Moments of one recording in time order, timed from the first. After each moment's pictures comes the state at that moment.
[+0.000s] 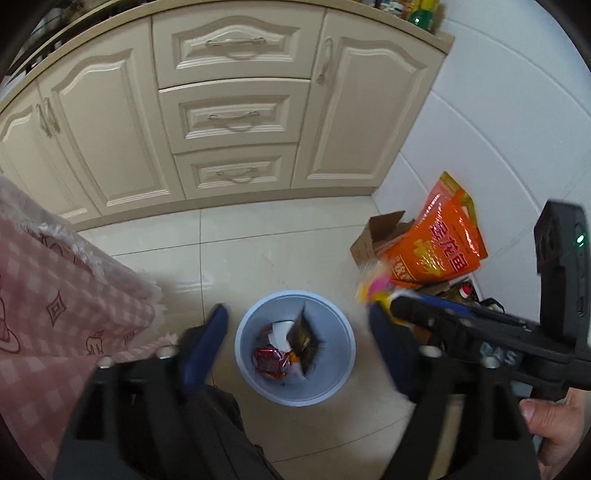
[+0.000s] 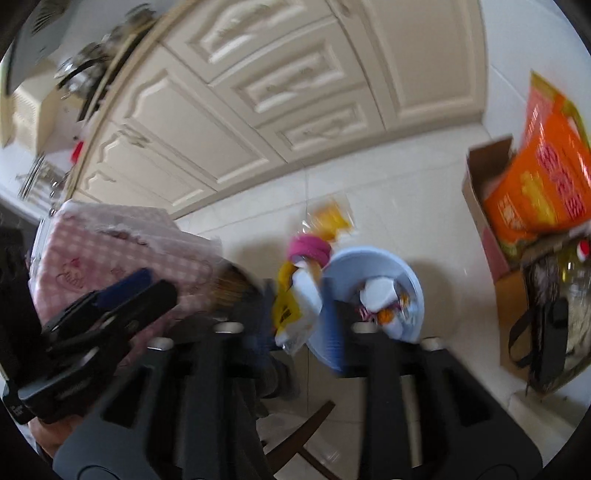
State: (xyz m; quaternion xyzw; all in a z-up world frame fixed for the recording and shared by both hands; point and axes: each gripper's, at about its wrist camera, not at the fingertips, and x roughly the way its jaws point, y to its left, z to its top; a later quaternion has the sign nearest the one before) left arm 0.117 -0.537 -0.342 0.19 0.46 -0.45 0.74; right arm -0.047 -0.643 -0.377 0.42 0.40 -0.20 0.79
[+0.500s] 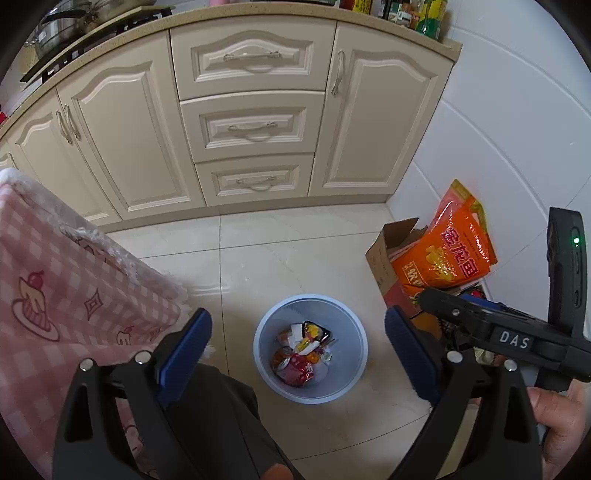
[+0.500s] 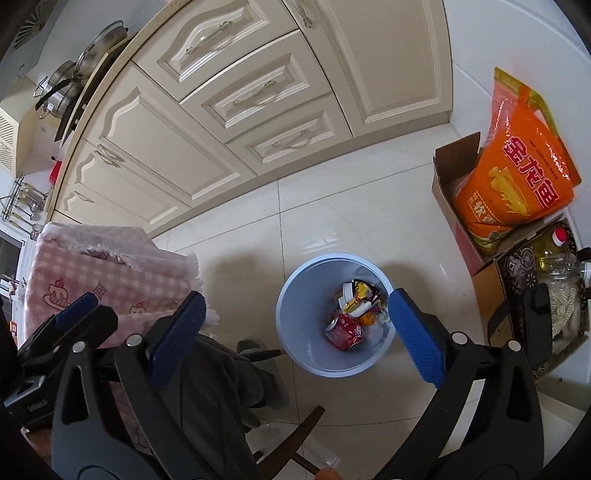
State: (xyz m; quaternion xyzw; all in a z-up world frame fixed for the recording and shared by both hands) left arm 0.114 -0.520 -0.314 0.20 0.45 -0.43 0.76; right arm -0.059 -0.647 -0.360 0.41 0.39 -0.25 0.79
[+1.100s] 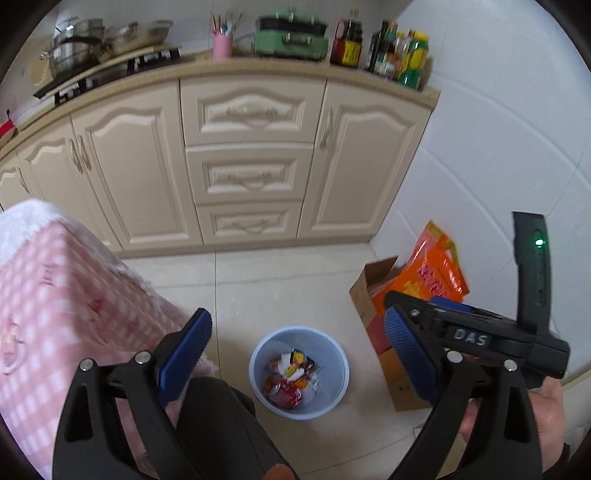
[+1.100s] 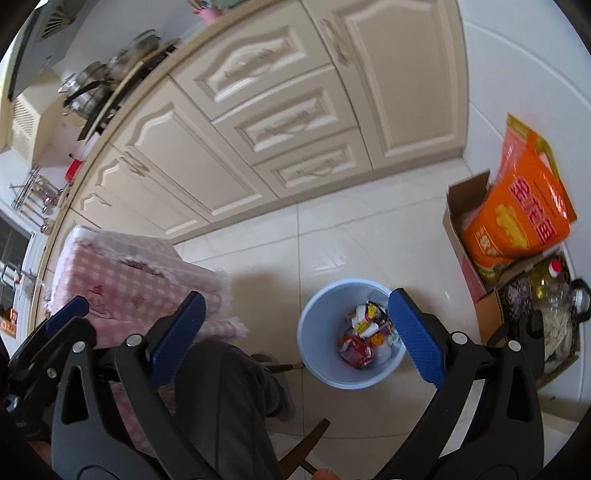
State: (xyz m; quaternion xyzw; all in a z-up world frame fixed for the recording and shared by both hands) left arm 0.098 -0.477 -0.228 0.14 0.39 -0.46 0.79; right arm -0.042 -0.621 -0.285 0.37 0.35 -0.24 0.83
